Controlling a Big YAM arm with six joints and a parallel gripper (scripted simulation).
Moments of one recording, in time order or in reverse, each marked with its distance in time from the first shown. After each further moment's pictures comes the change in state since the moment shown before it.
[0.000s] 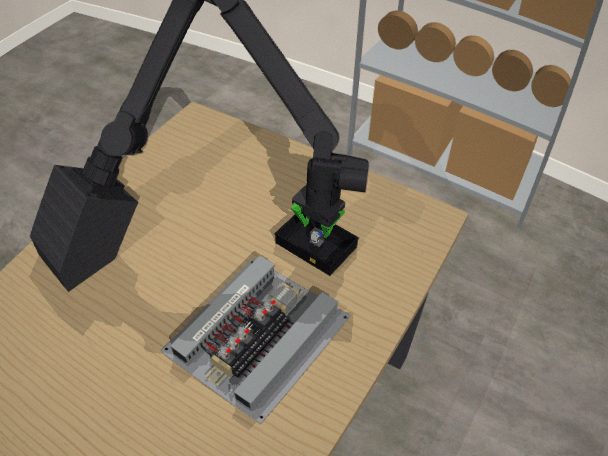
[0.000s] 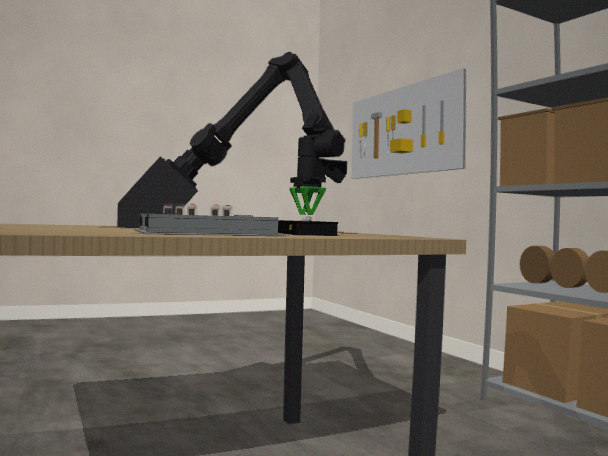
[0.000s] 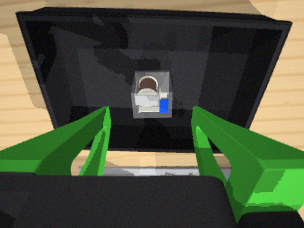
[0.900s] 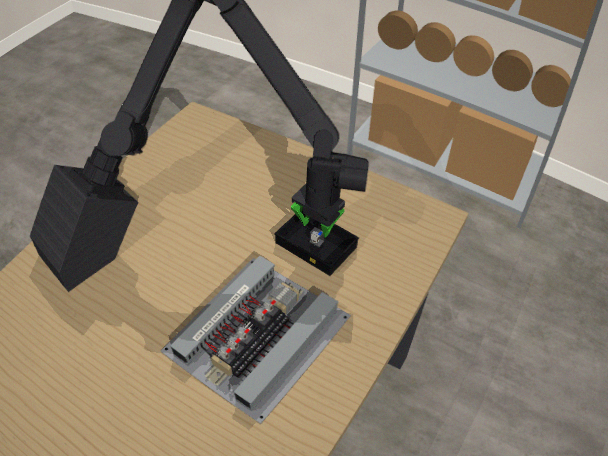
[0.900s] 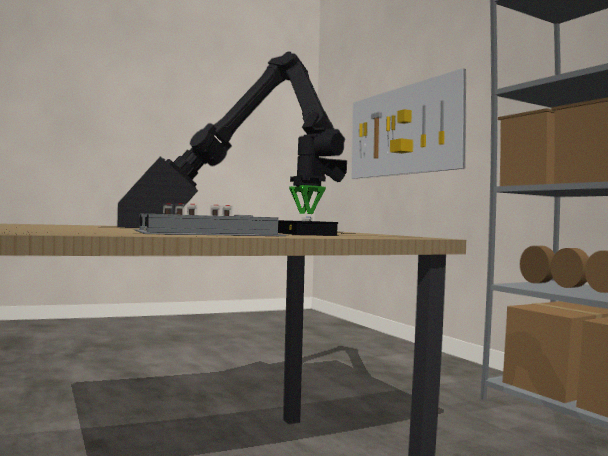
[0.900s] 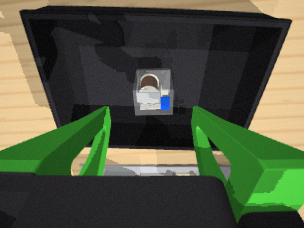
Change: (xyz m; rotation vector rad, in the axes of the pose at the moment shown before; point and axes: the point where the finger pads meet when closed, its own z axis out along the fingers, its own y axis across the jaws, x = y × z) arm 0.001 0.001 -0.003 -0.003 0.001 0.001
